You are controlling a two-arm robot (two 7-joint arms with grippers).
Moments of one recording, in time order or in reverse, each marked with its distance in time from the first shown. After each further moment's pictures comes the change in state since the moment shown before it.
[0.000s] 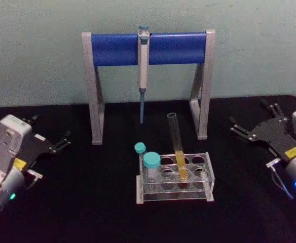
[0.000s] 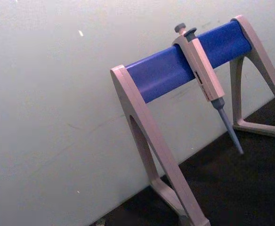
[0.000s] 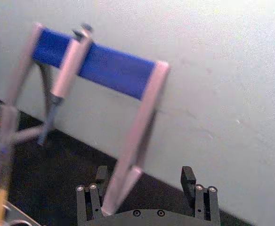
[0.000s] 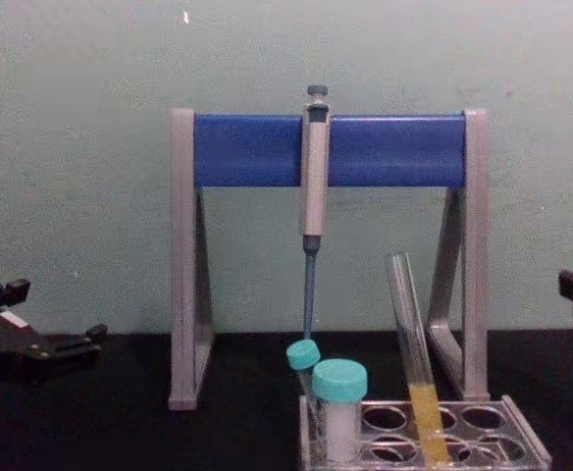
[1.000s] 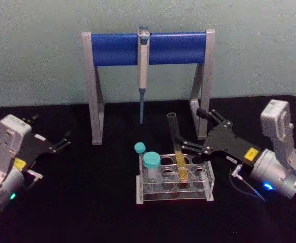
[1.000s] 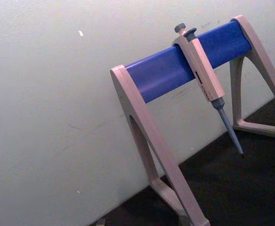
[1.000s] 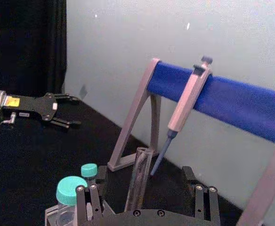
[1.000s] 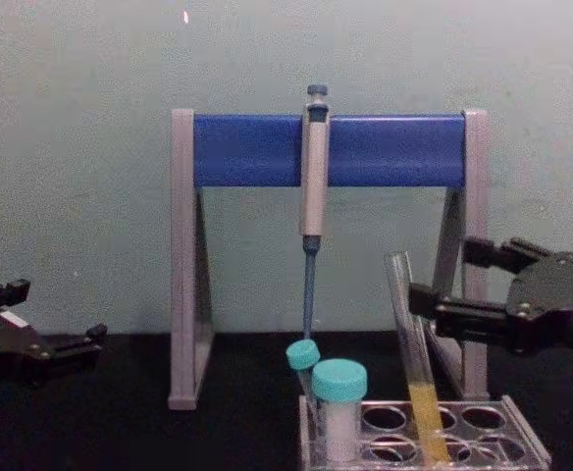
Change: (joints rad) left arm 0.000 0.000 0.000 0.000 0.000 0.000 0.000; right arm 0.100 -0.057 -0.076 0.016 0.124 0.024 0.421
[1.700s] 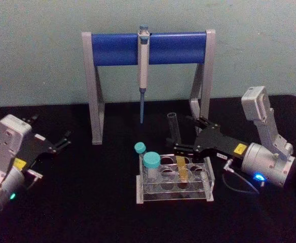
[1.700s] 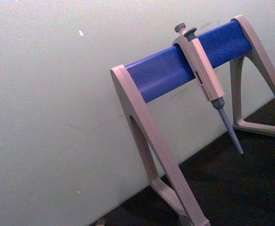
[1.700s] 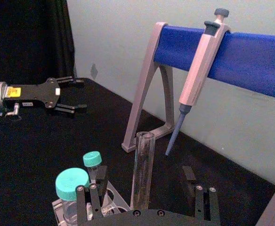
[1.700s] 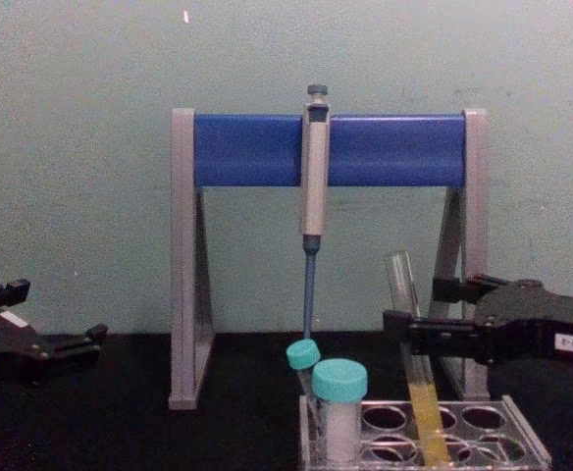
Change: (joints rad) left arm 0.000 0.000 0.000 0.000 0.000 0.000 0.000; right arm 0.088 -0.046 -0.010 0.074 0.038 0.218 0.094
